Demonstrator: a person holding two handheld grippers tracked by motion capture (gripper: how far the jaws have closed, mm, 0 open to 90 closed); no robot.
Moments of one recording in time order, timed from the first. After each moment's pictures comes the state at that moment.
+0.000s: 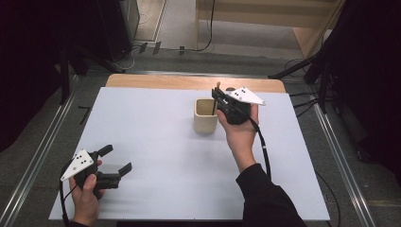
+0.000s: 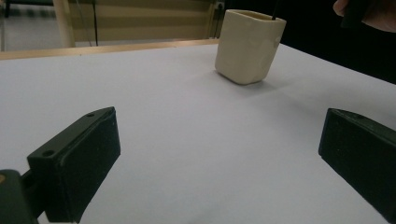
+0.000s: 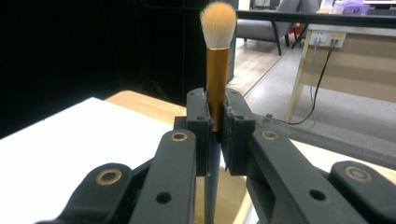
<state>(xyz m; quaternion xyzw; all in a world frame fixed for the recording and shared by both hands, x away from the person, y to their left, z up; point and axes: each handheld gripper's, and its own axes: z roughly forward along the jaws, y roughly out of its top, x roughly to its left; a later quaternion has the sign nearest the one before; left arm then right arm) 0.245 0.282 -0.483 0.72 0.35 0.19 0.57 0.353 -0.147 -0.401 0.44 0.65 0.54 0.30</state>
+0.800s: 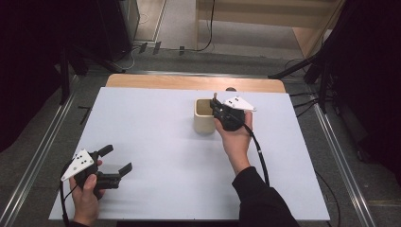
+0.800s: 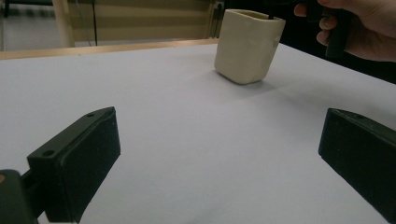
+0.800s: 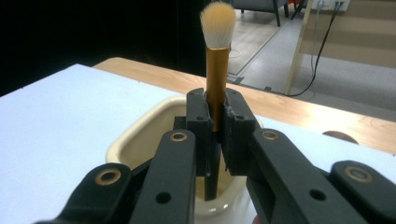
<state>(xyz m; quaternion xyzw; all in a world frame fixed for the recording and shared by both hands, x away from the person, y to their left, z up) 0.245 0.282 -0.483 0.72 0.35 0.19 0.57 0.361 -0.142 -0.445 0.46 0.67 0.50 0.28</state>
